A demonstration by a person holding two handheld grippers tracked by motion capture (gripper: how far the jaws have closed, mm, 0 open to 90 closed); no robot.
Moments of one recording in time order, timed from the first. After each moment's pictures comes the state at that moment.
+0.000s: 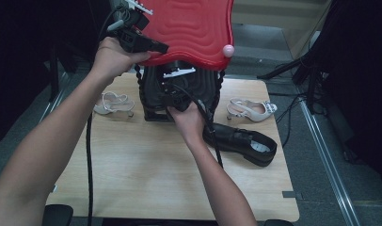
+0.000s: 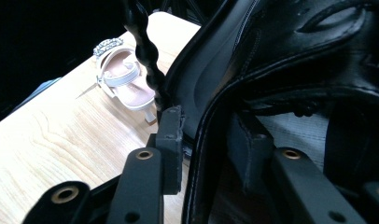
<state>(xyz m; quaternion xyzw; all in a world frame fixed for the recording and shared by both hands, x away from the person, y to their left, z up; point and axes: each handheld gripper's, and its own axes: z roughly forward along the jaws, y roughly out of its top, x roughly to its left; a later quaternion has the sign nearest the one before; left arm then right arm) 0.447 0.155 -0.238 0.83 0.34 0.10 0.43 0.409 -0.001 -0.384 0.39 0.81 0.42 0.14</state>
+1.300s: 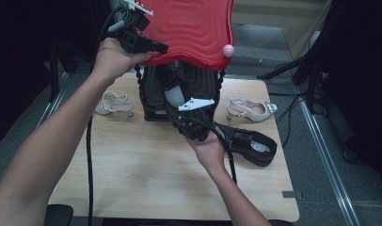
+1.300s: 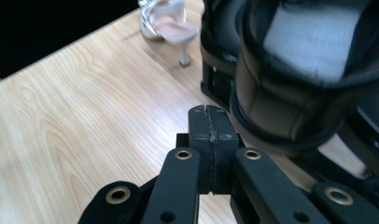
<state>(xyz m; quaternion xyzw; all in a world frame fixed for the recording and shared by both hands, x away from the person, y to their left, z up) 0.445 0.154 -0.240 0.83 0.35 0.11 0.43 0.336 -0.055 -0.410 0.32 0.84 0.43 0.12</state>
